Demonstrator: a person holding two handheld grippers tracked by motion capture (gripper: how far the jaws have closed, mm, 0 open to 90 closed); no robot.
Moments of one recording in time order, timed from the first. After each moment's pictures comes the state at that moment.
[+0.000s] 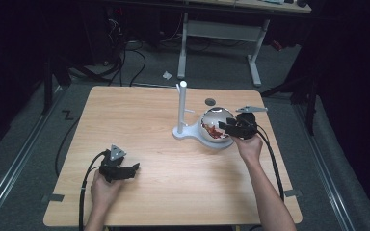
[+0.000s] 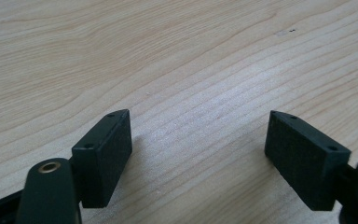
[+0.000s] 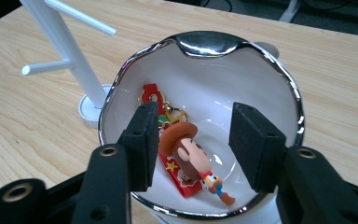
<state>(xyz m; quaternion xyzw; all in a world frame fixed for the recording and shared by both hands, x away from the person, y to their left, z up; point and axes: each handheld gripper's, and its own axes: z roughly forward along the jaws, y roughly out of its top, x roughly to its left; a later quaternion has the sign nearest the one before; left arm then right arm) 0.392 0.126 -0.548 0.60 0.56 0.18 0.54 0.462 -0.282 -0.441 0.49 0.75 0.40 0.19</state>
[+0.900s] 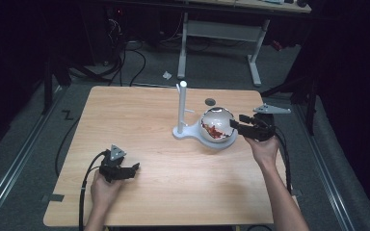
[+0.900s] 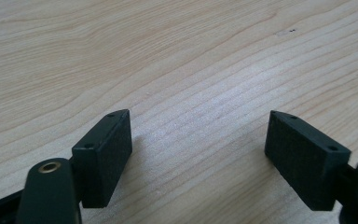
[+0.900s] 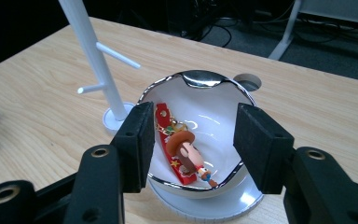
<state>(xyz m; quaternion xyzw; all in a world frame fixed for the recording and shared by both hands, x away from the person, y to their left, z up) 0.392 0.126 -0.548 0.60 0.56 0.18 0.54 0.422 -0.307 -0.395 0.46 0.74 0.44 0.21</state>
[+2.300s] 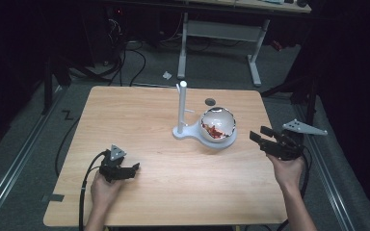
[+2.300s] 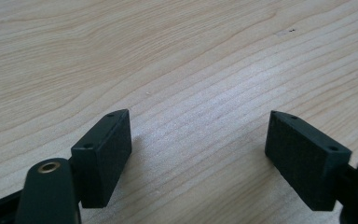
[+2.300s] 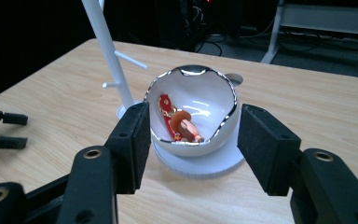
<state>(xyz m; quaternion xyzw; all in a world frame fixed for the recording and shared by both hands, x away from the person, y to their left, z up) 0.392 0.126 -0.548 0.60 0.56 0.18 0.54 0.345 -0.345 -0.375 0.48 0.70 0.47 0.23</state>
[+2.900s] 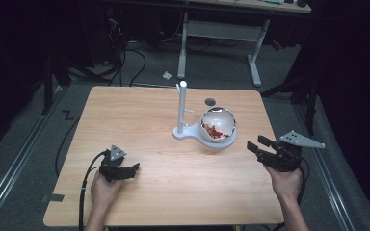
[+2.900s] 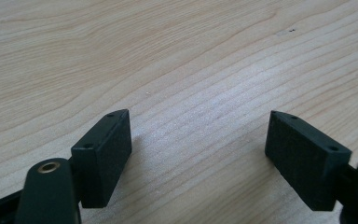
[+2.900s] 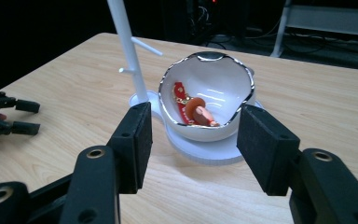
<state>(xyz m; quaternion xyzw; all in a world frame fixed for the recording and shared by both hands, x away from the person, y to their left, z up) 0.392 0.126 -0.548 0.60 0.56 0.18 0.54 0.321 -0.333 -0.388 0.47 0.71 0.47 0.23</state>
